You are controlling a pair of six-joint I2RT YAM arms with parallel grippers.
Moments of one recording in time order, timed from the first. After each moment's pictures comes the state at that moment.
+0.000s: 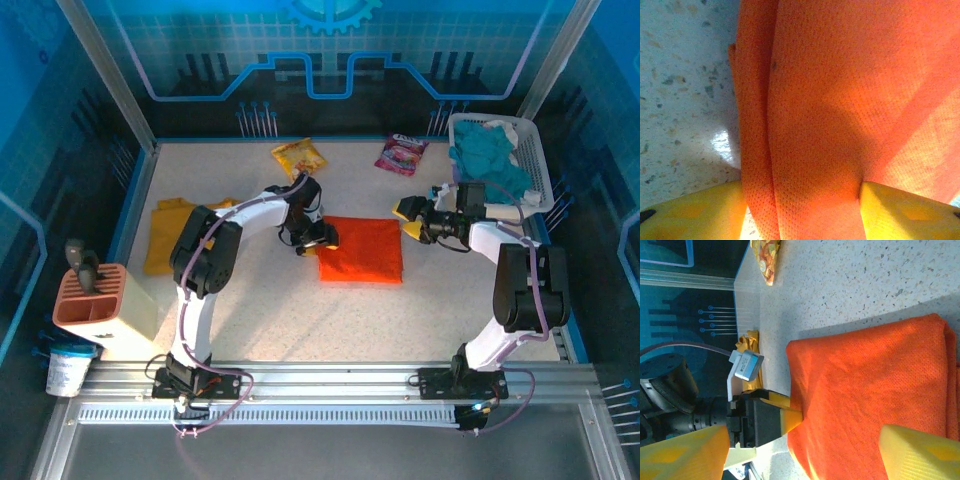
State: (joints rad) left arm -0.47 2.11 1.52 -0.72 0.45 -0.62; right arm -0.06 1.66 0.90 -0.06 -0.91 0.69
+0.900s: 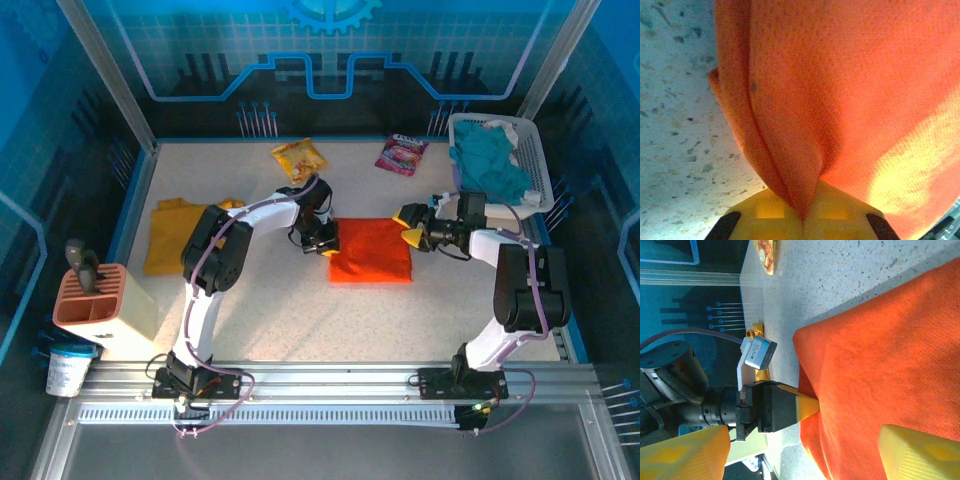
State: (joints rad) left arm -0.51 2.18 1.57 -0.70 0.48 -0.66; right arm -0.08 1.66 0.81 0.02 -0.97 0.75
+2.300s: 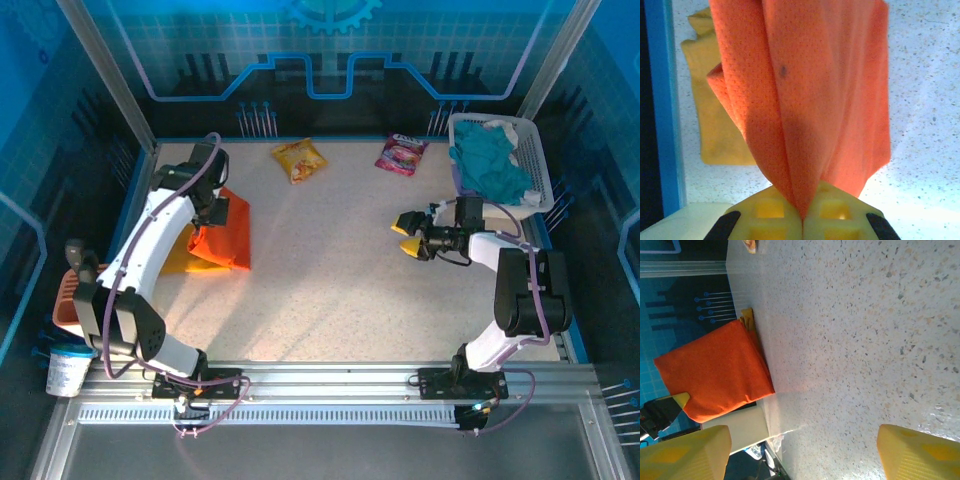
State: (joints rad) left arm -0.14 1.50 1.47 -1.20 -0.29 -0.11; right arm -0.06 1.63 0.78 -0.08 -0.96 0.73
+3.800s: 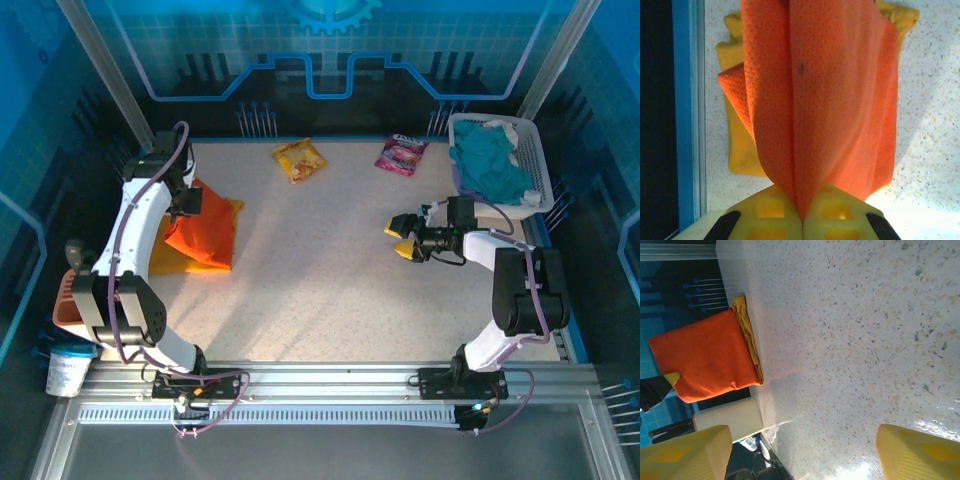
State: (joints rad) left arm 0.08 1.57 1.53 -1.14 -0.22 0.03; right arm -0.01 1.64 0.80 -0.12 -0.95 0.72
